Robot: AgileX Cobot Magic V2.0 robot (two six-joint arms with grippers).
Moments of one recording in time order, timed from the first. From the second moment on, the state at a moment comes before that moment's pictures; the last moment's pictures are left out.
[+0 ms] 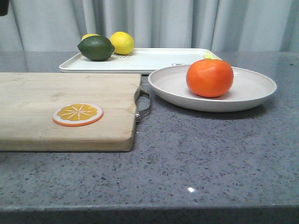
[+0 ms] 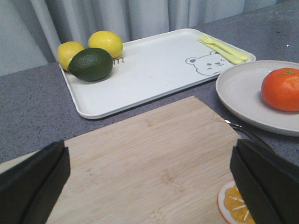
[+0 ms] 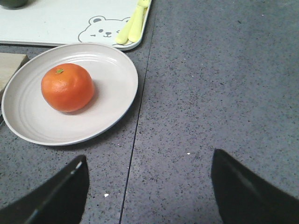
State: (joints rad) left arm -0.46 0.76 -0.46 -0.89 0.01 0.93; right arm 0.11 0.54 -0.69 0.12 0.74 0.01
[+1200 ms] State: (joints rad) left arm -0.46 0.71 -0.40 -0.89 0.01 0.93; right arm 0.11 1.29 -0.87 0.46 0.45 -0.13
